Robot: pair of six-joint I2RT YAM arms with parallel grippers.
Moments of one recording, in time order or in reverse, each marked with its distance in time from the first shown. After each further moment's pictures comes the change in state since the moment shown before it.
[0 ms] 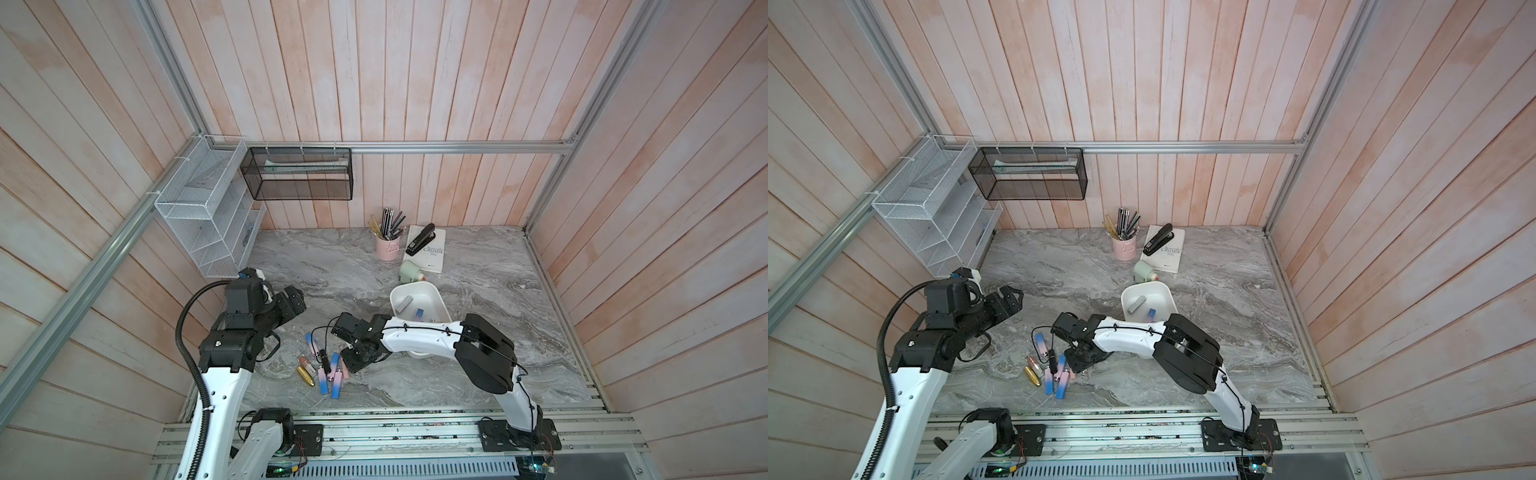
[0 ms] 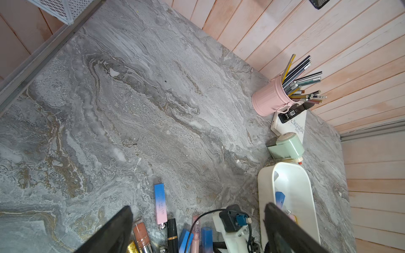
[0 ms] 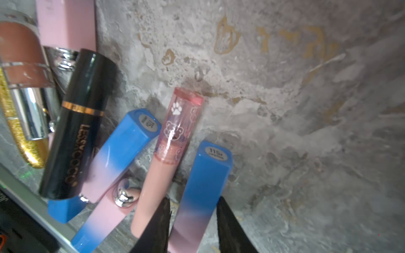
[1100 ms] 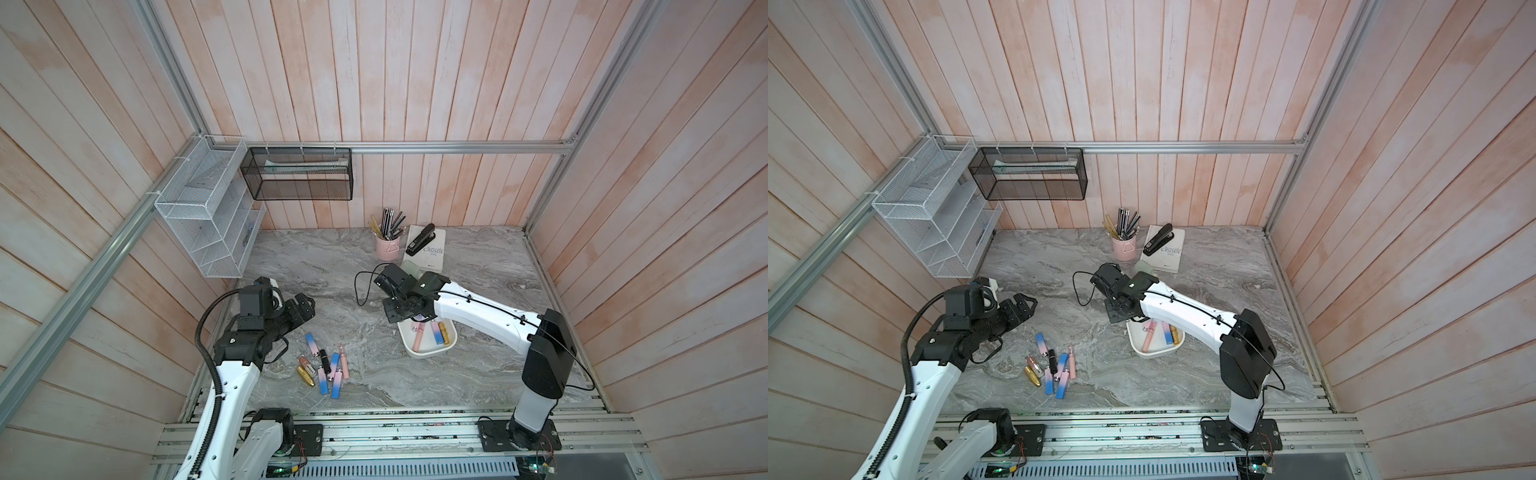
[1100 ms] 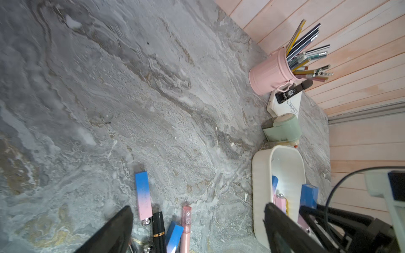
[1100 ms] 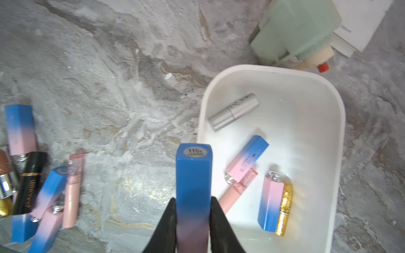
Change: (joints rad) left arm -0.024 0.023 -0.198 0.136 0.139 -0.064; right arm -0.262 -0.348 -0.050 -0.224 0.326 -0.060
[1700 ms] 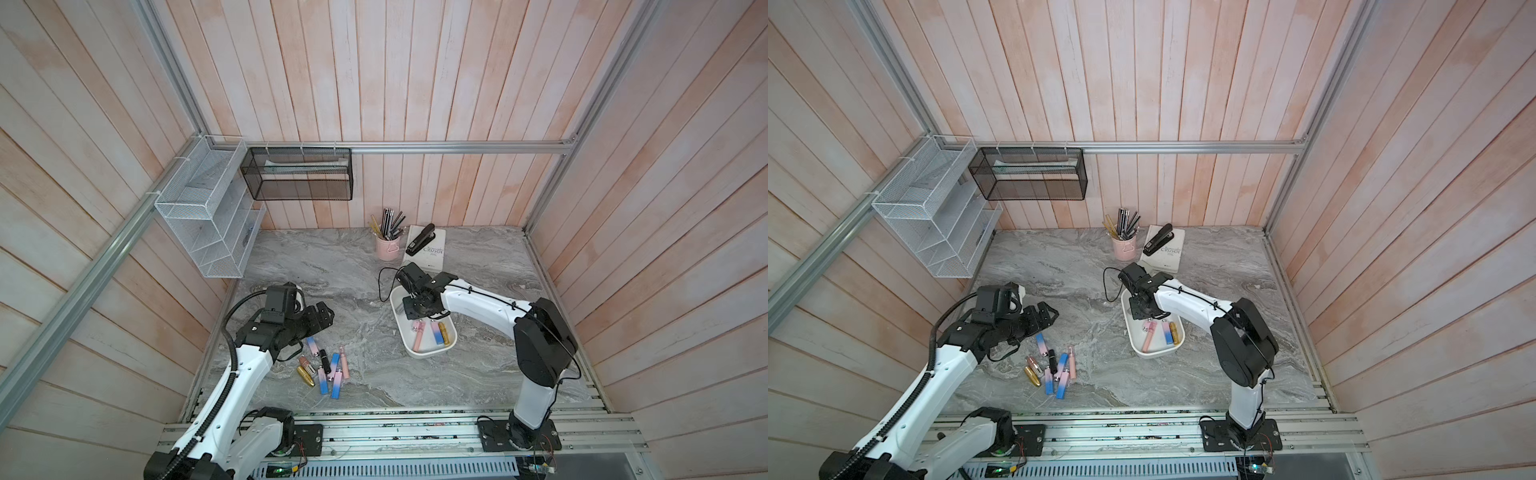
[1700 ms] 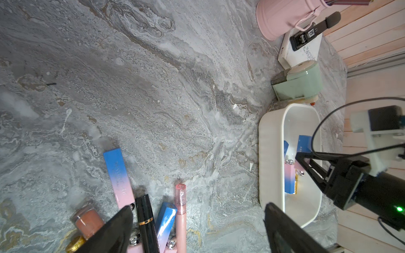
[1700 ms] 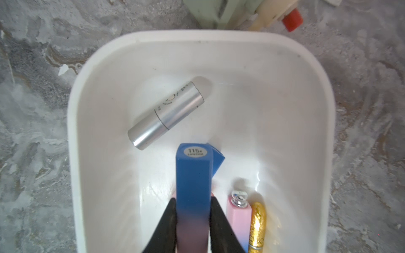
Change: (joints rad) left arm -0.135 0.122 -0.021 0.021 0.014 0.002; right arm -0.161 0.069 -0.164 0.162 -0.043 -0.054
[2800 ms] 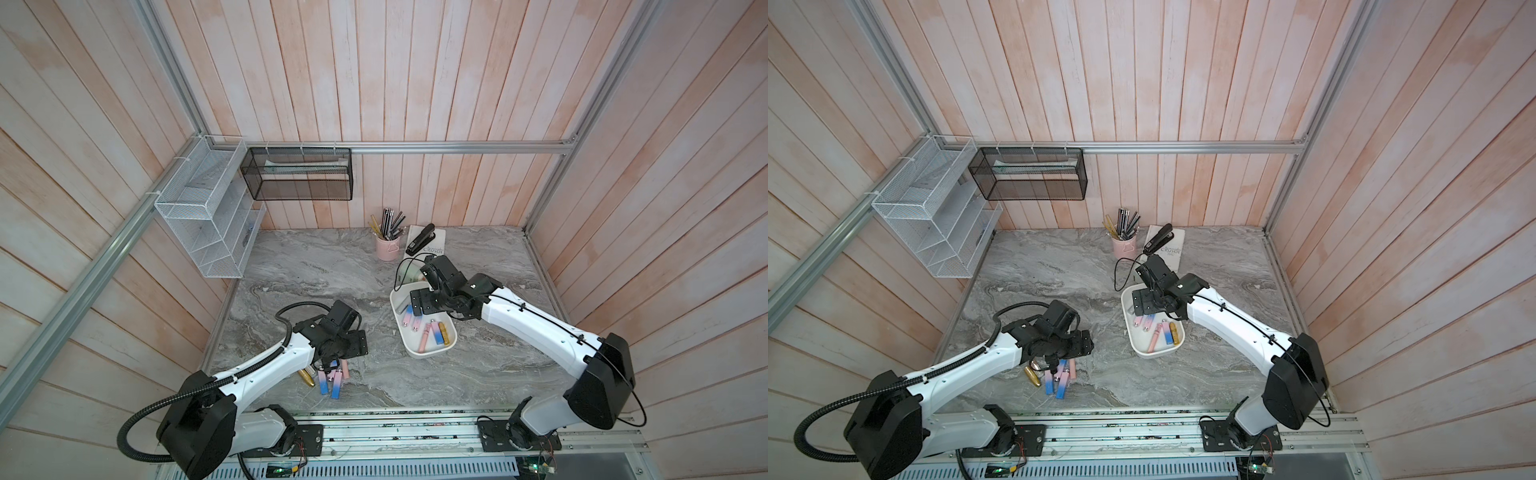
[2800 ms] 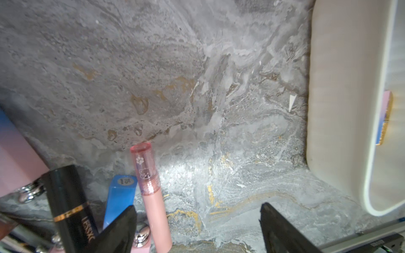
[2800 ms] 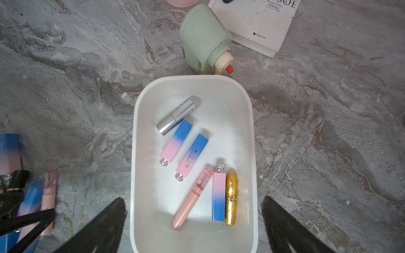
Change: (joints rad) left arm -0.495 0.277 -0.050 0.066 -0.207 -0.203; right arm -0.007 -0.391 -0.114 -0.041 -0.006 -0.005
